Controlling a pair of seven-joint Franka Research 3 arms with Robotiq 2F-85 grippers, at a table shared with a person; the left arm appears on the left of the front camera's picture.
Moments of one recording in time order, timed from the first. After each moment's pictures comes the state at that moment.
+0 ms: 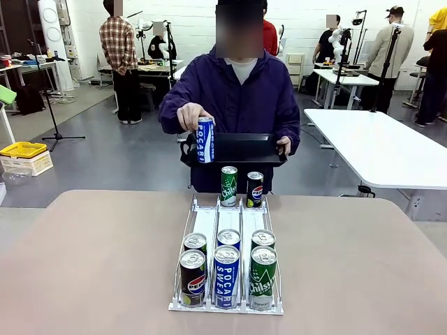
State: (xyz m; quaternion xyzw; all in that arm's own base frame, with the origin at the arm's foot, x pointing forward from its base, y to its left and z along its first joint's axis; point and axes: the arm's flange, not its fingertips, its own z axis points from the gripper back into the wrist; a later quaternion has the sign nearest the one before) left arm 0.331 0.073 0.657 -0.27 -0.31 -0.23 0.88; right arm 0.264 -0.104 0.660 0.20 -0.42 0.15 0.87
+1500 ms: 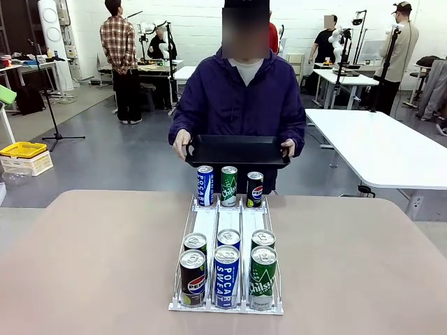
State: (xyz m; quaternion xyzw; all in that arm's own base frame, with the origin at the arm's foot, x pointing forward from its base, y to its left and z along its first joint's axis) left arm 0.331 0.073 0.657 -0.27 -0.31 -0.23 0.88; right arm 0.264 -0.104 0.660 0.20 -0.42 0.15 0.87
